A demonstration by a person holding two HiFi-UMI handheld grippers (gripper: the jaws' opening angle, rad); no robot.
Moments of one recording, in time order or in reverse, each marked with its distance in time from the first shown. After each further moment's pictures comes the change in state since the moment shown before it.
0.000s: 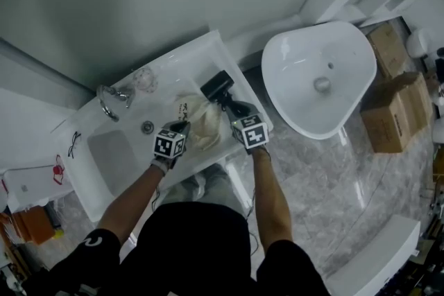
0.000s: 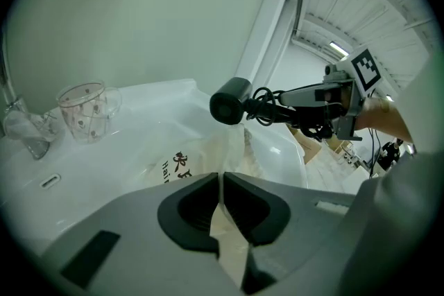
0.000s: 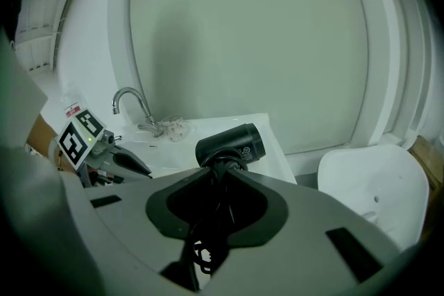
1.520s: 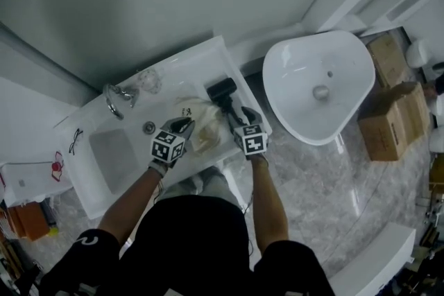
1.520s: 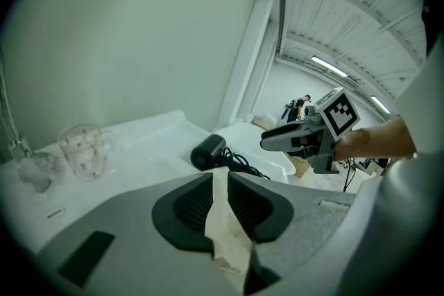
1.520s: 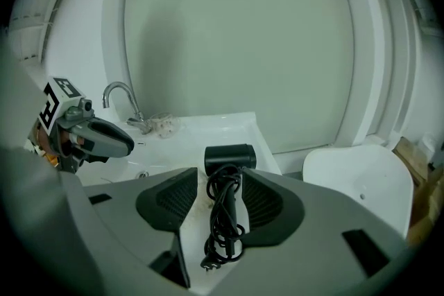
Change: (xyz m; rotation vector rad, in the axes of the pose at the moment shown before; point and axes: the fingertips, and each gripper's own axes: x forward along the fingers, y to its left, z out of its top) left arm -0.038 -0.022 0.051 0.072 -0.190 -0.068; right arm -0.003 -0.010 -0.021 0.004 -0.015 -0.105
